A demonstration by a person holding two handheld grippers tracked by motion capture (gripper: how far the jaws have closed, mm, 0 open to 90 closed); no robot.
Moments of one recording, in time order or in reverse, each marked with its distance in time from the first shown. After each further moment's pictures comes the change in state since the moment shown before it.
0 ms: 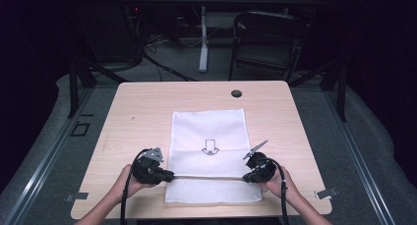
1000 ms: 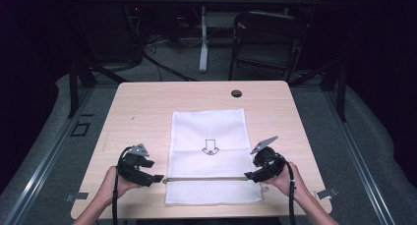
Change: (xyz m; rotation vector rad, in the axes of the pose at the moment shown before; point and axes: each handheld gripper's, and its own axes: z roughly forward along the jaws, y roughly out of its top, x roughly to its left) left arm 0.006 -0.016 -0.036 -0.015 0.187 -0.164; right arm -0.002 -0.002 -0.038 -0.114 -0.094 -0.049
